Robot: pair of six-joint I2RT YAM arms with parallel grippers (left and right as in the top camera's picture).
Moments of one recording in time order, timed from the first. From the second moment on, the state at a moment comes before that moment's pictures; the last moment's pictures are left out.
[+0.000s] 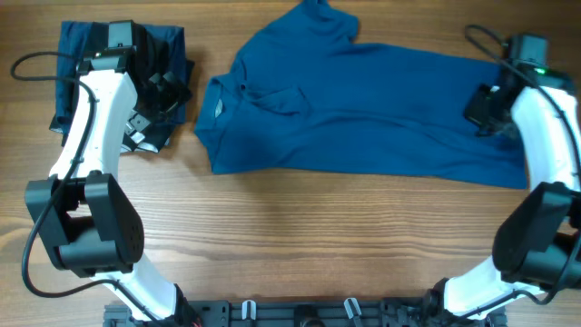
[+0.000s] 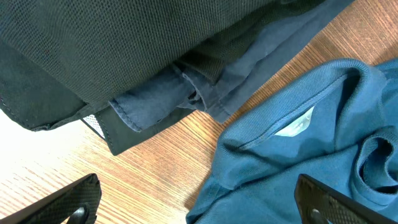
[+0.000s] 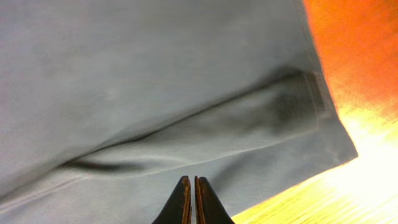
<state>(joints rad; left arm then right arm) 0.07 1.89 1.57 -1.07 0.00 -0.68 -0.26 1.79 1.42 -0.93 0.13 0.34</state>
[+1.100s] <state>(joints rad) 0.07 1.89 1.57 -1.07 0.00 -0.68 -0.49 1.86 0.99 0.02 -0.09 0.36</state>
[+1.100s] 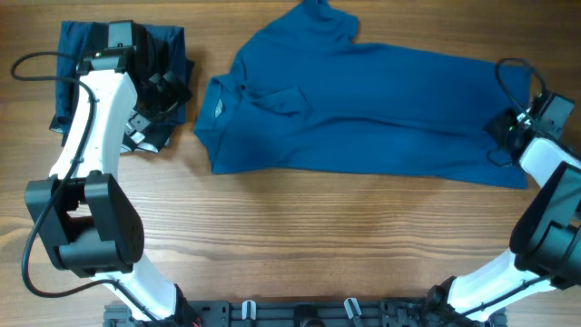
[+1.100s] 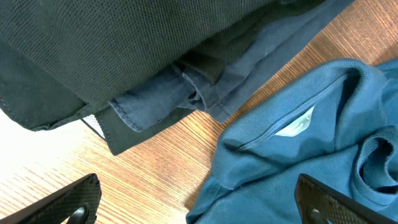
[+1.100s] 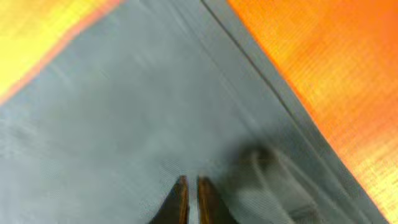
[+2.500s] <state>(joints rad) 0.07 1.89 1.57 -1.07 0.00 -0.68 -0.49 1.94 1.10 -0.09 -0.16 0.28</state>
